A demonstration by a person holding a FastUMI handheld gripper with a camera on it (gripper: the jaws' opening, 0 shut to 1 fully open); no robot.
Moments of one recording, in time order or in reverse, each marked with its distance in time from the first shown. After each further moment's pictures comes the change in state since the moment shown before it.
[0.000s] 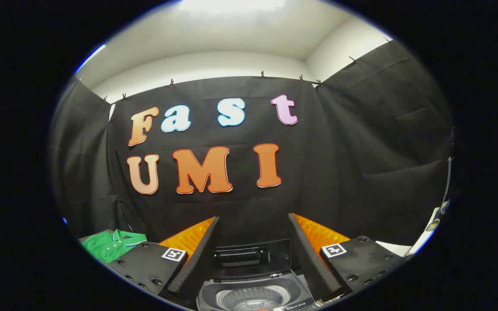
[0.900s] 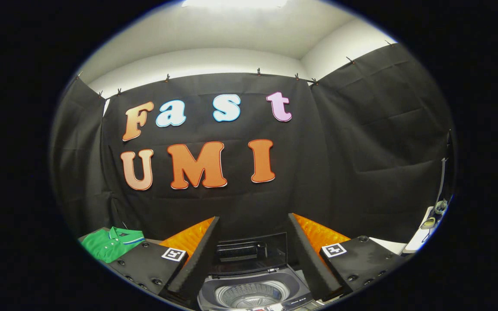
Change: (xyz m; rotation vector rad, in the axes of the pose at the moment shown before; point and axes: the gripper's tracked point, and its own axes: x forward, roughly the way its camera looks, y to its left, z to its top) arm -0.017 0.017 -0.003 -0.015 0.021 -0.037
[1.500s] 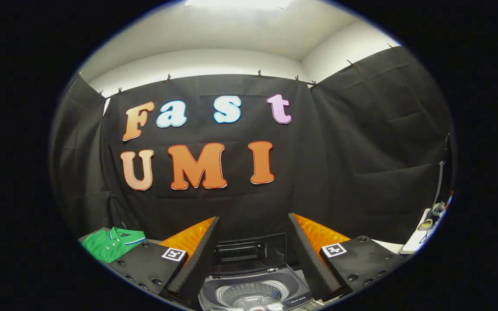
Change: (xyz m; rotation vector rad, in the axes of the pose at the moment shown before) arm -0.005 0.008 0.014 -0.008 -0.017 -0.029
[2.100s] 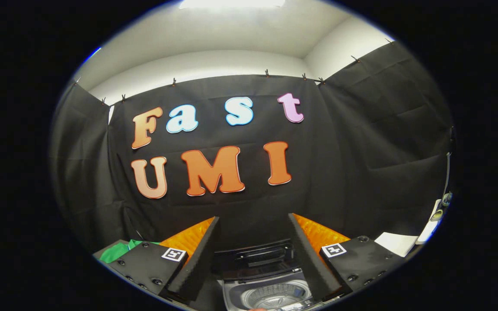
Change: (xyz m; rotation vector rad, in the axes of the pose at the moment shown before) arm 0.010 0.090 0.010 0.061 0.010 0.096
